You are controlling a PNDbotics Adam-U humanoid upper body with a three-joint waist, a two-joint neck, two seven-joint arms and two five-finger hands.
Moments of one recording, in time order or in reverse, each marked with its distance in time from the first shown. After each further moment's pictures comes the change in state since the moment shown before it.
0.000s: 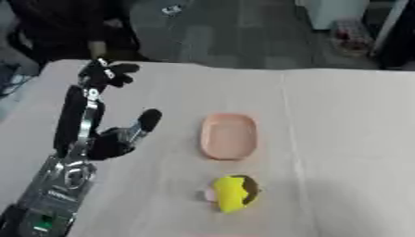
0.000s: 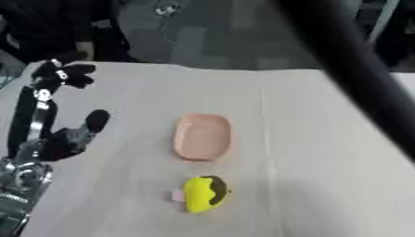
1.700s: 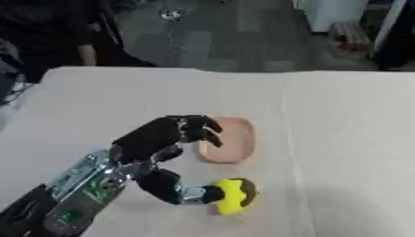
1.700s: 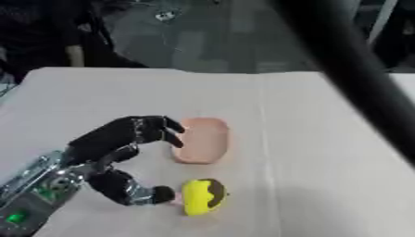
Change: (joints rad) left arm -0.145 0.163 -0.313 -0.001 -0.058 0.017 -0.565; right arm -0.009 -0.014 -0.005 0.000 -0.043 0.002 0.026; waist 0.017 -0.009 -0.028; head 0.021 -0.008
